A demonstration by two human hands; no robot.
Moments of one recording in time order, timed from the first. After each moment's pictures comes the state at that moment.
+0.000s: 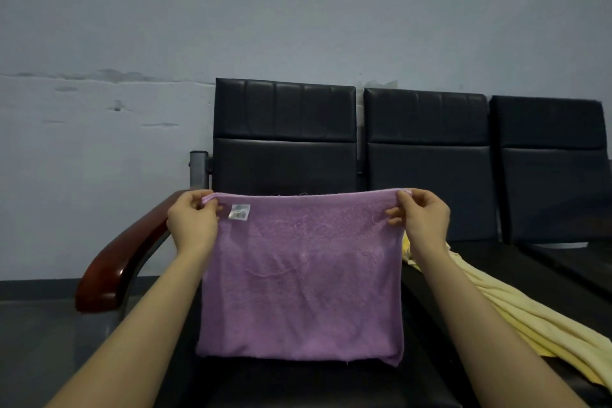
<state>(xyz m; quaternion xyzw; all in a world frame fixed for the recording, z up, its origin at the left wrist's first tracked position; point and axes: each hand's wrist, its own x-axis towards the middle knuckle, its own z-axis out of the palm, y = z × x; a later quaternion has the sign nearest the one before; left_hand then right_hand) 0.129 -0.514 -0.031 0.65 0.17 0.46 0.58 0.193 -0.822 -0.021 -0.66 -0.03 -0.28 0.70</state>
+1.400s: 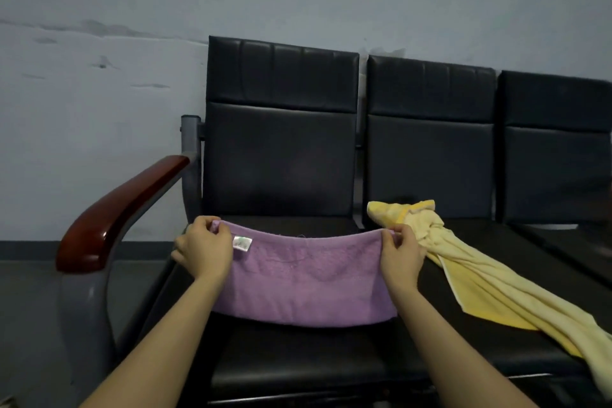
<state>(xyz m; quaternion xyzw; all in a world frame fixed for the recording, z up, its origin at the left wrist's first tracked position) 0.136 -0.545 -0.126 0.75 0.32 0.40 0.41 0.202 -0.817 -0.138 -0.79 0.05 -0.28 0.55</state>
